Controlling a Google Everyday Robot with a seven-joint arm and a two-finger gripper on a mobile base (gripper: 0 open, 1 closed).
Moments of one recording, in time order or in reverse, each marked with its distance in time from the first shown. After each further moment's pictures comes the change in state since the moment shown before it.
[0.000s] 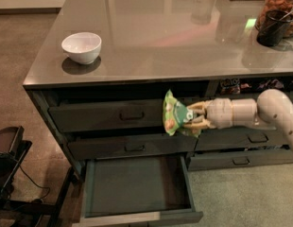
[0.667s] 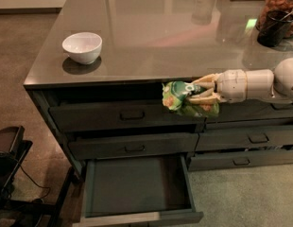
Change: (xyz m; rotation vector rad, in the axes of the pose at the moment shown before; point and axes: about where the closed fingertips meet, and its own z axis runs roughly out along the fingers) arm -0.080 -0.062 -0.039 0.024 -0.019 0.010
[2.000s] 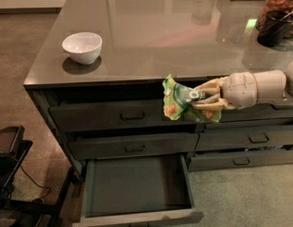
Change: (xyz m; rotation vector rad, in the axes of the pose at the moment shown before) arm -0.042 0.046 -0.016 -0.100 -0.034 -0.048
